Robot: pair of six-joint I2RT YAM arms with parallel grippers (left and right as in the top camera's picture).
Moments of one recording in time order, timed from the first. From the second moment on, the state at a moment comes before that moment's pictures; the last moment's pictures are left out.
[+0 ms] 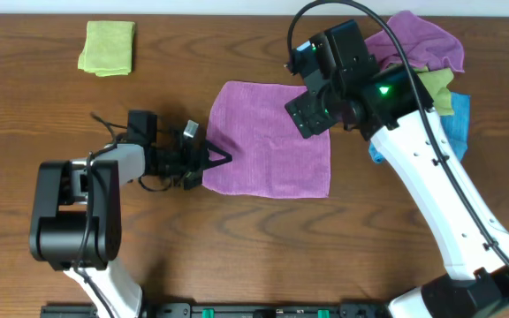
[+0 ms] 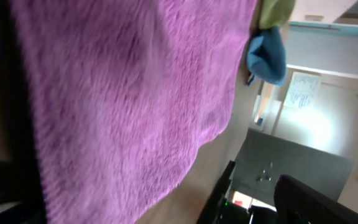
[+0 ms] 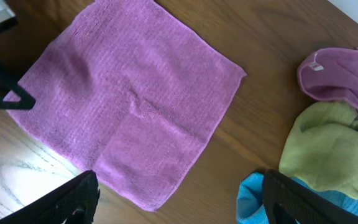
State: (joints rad) left arm -0.02 1.91 0.88 -0.32 1.09 -0.33; right arm 0.46 1.67 1.77 -1.15 0.07 -0.14
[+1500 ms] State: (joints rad) left arm -0.02 1.60 0.85 -0.54 0.57 -0.28; right arm -0.05 1.60 0.85 -0.74 -0.69 -0.12
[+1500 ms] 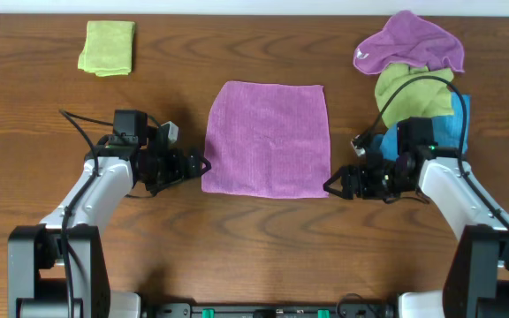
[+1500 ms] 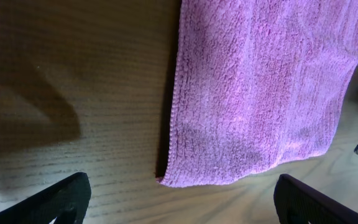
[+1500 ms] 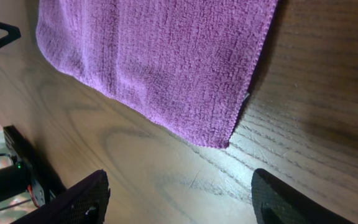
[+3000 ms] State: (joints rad) left arm -0.11 1.70 0.85 -0.47 0.62 -0.41; right arm 0.02 1.78 0.74 -0.43 -0.75 0.13
